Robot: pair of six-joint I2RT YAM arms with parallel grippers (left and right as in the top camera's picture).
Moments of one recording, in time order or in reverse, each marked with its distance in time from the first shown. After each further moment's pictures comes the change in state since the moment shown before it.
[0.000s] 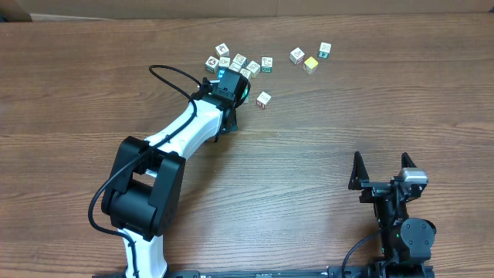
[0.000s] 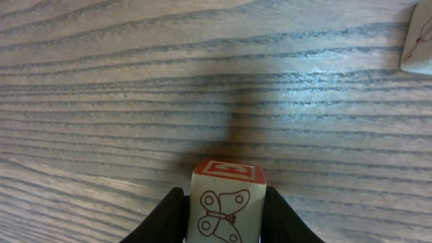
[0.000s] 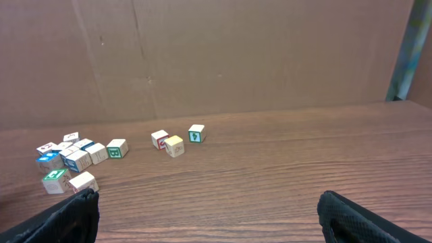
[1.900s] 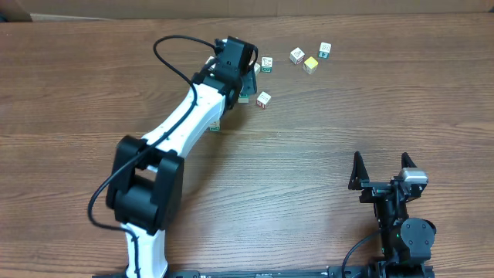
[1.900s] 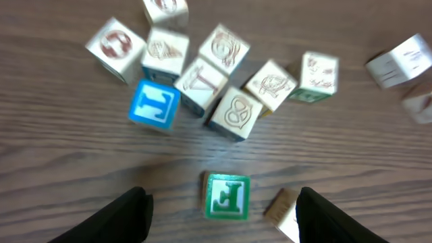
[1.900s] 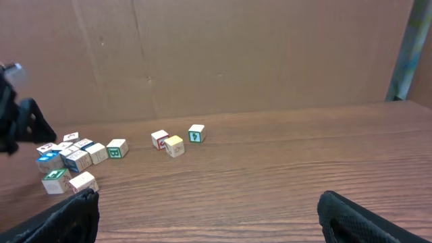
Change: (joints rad) left arm 0.000 0.058 0.204 0.218 0.154 0.030; right arm 0.000 0.000 0.000 0.000 0.001 0.000
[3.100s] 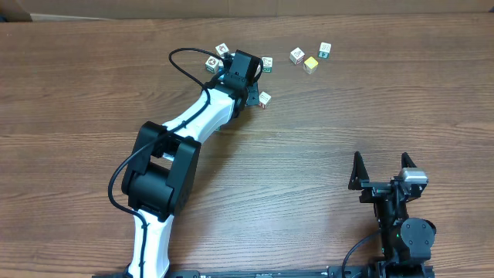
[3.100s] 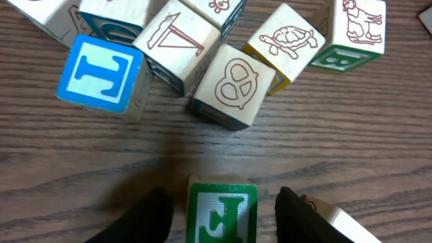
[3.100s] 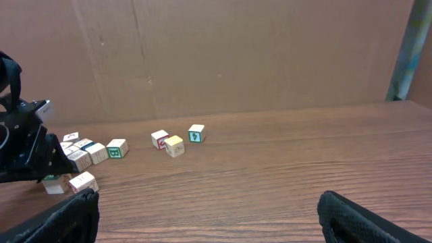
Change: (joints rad) left arm -0.018 0.106 -0.019 0.088 0.014 0.009; right arm 0.000 0.000 0.000 -0.001 0.000 0.000
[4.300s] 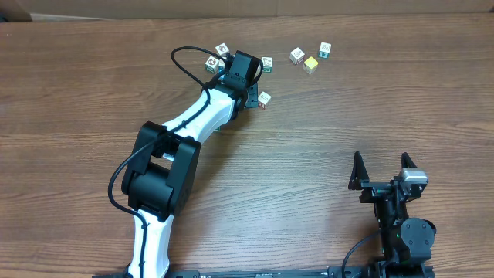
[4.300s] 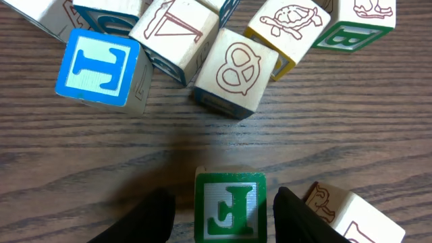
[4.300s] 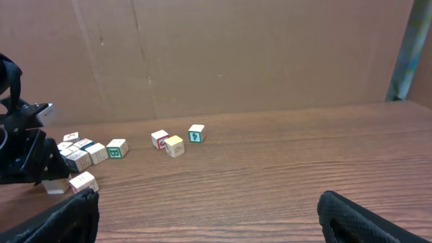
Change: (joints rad) left arm 0.000 0.000 0.000 -0.027 0.000 0.068; right arm 0.000 0.000 0.000 0.001 0.000 0.000
